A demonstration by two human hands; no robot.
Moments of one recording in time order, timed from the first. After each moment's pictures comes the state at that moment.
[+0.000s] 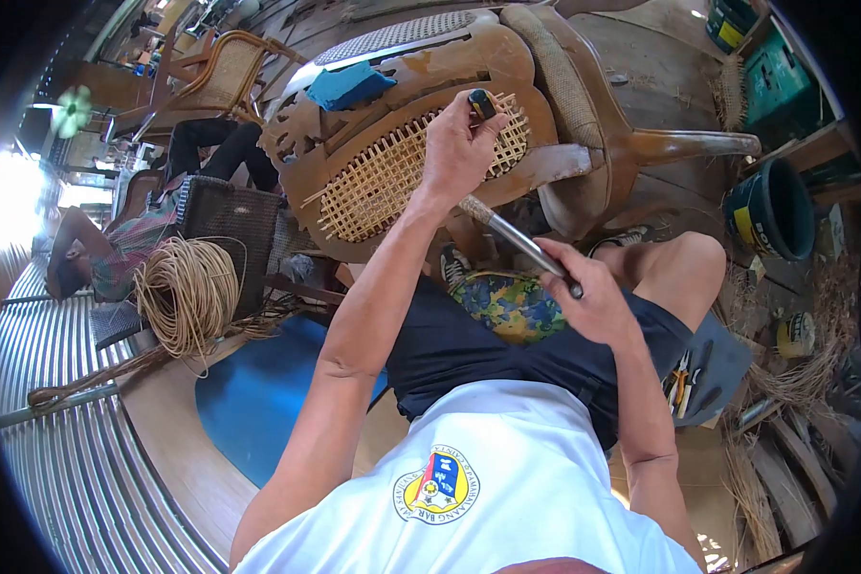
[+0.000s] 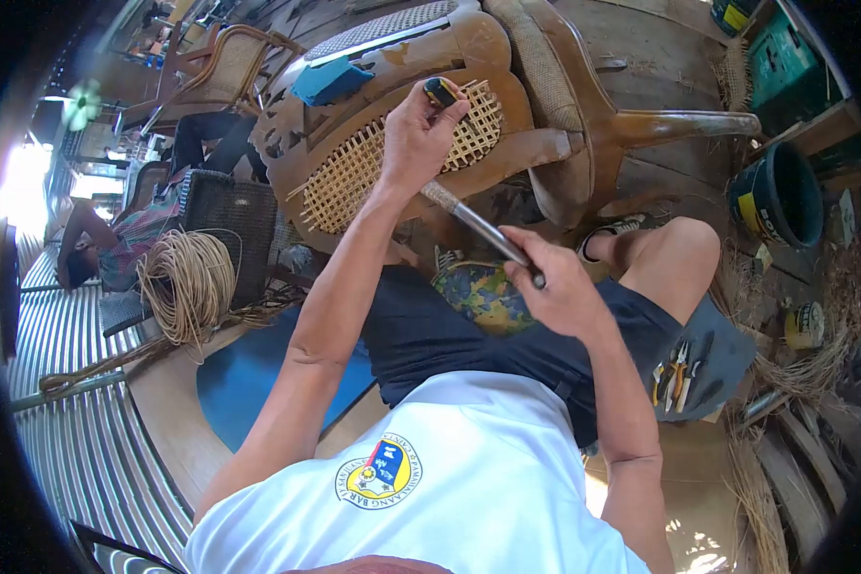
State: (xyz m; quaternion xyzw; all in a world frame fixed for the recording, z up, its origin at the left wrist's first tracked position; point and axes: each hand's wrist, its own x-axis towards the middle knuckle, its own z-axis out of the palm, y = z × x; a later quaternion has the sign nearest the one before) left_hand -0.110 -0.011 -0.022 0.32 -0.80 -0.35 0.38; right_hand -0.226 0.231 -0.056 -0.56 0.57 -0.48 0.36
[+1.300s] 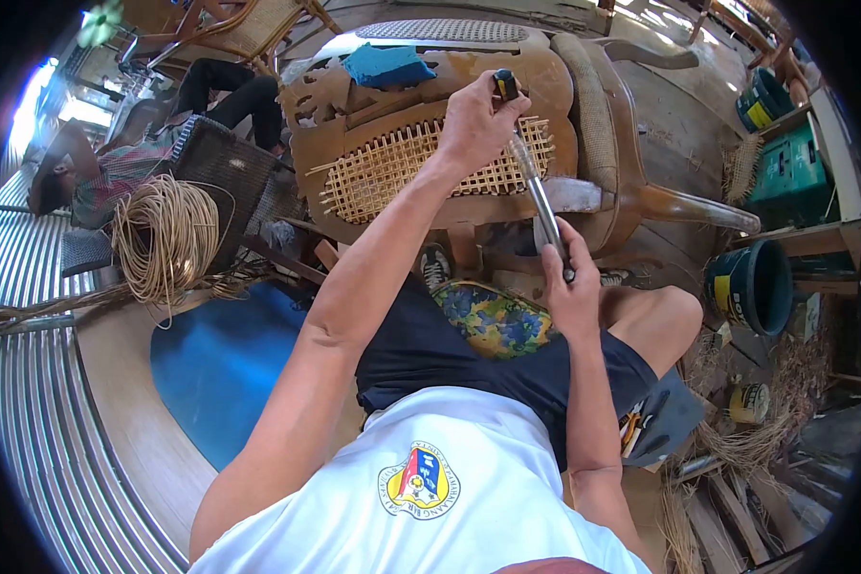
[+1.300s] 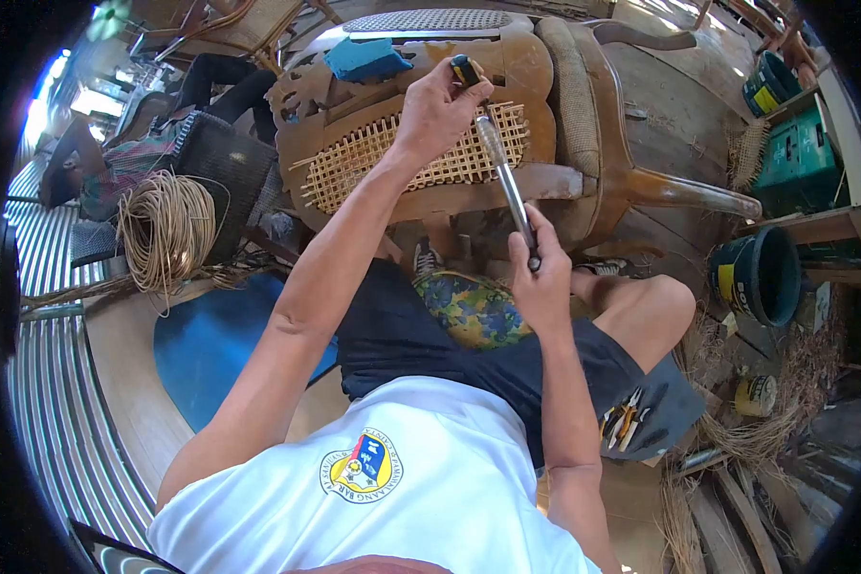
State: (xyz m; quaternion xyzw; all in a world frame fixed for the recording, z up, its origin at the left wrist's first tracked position) left_hand -0.114 -0.049 -0.006 0.37 -0.77 -0.32 0.41; right_hand -0.212 0.187 -0.066 -0.39 0.64 -0.56 0.34
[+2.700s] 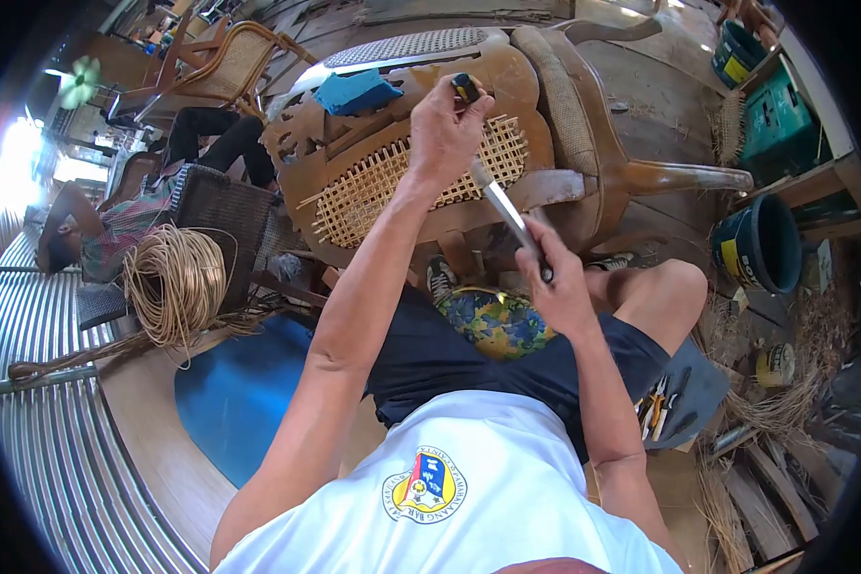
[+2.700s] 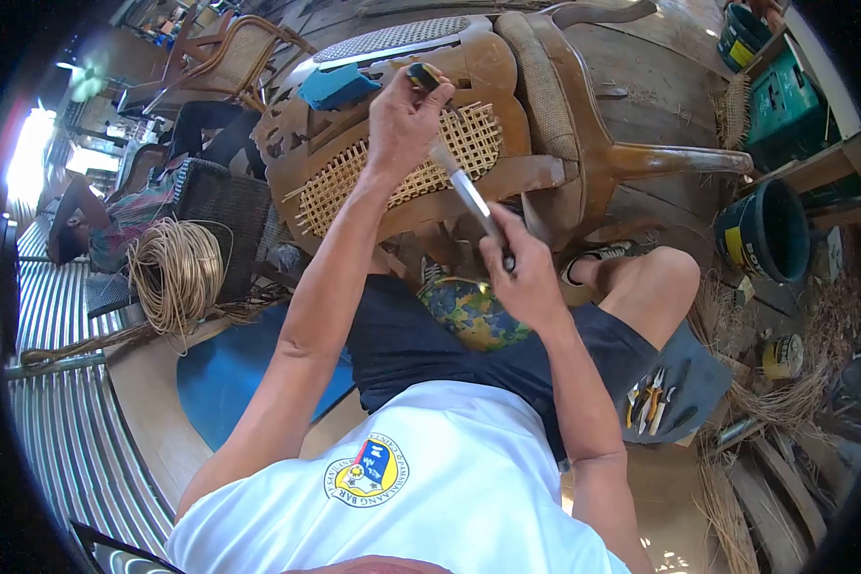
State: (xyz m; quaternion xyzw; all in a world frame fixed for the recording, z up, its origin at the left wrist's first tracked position) left_hand -0.120 -0.047 -0.009 0.31 -0.77 -0.31 0.46; right_hand -0.212 0.187 -0.069 -0.47 0.59 -0.59 0.29
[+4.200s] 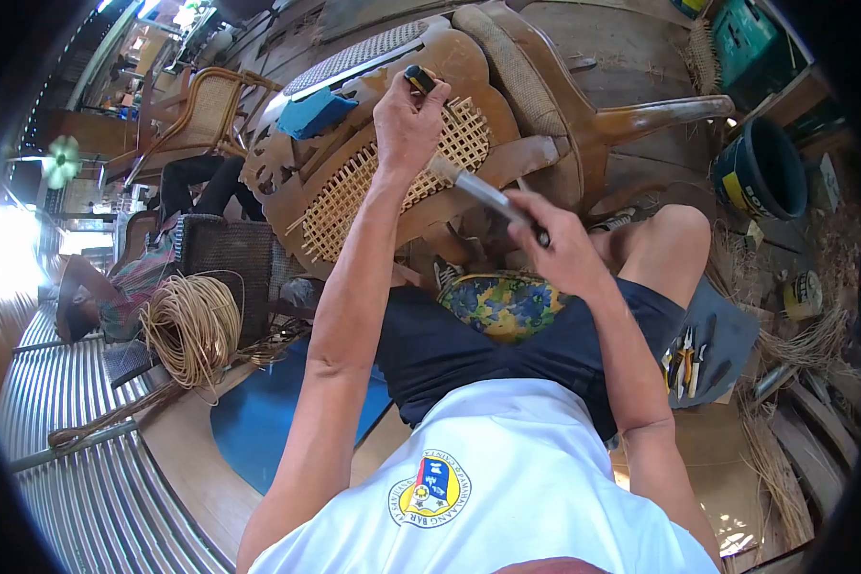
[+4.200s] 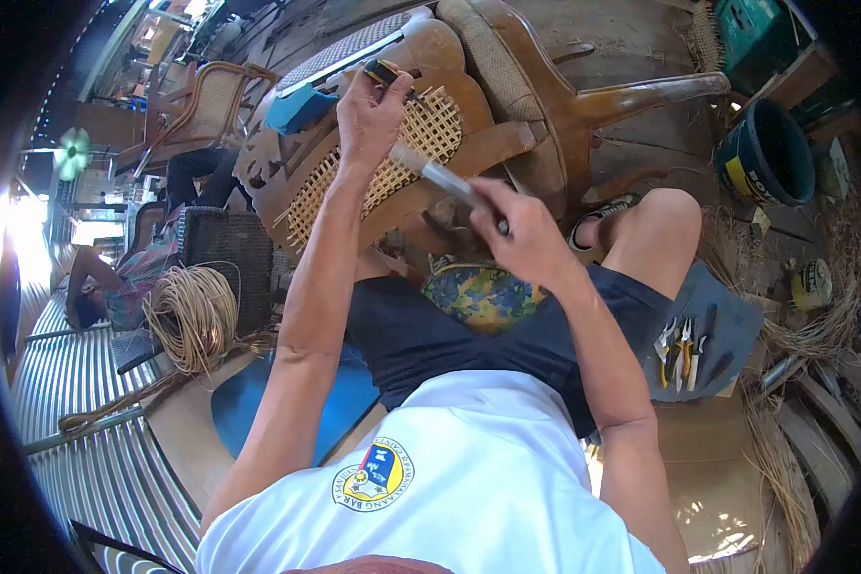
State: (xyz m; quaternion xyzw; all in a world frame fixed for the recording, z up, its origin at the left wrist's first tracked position) left_hand -0.134 -0.047 -0.009 0.33 -0.80 -0.31 0.40; right_hand -0.237 0.195 -0.058 -0.56 0.56 -0.51 0.33
